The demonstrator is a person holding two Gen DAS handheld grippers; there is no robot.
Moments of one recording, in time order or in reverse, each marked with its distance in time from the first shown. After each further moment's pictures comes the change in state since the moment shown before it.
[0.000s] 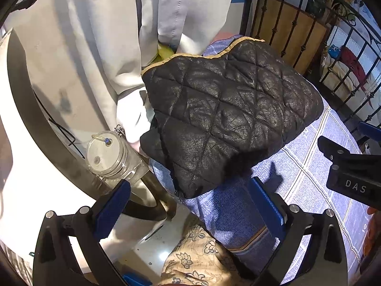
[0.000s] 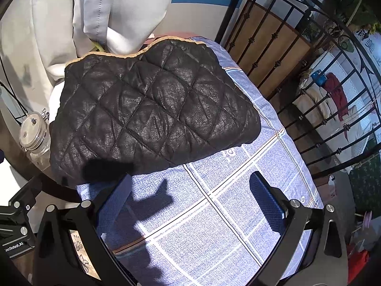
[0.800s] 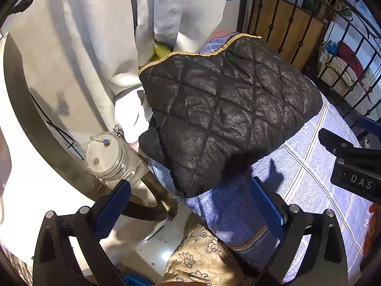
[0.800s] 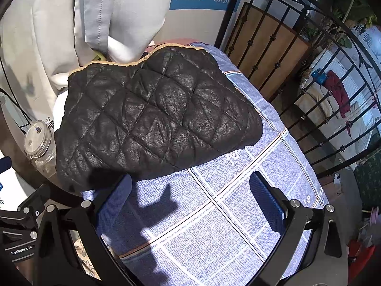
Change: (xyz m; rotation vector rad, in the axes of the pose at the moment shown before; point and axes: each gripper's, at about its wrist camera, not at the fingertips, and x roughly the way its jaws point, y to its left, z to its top) left arm 0.002 -0.001 -0.001 0.024 0.005 -0.004; right arm -0.004 0.000 -0.003 0.032 -0.037 0.025
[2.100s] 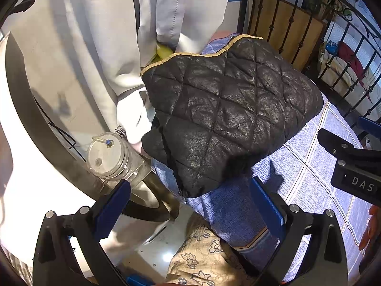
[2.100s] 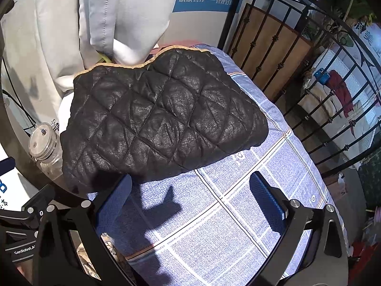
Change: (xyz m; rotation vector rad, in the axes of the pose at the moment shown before) left arm 0.001 0.004 0.000 0.007 -0.006 0.001; right arm -0.004 0.005 -0.002 0.011 -0.015 0.027
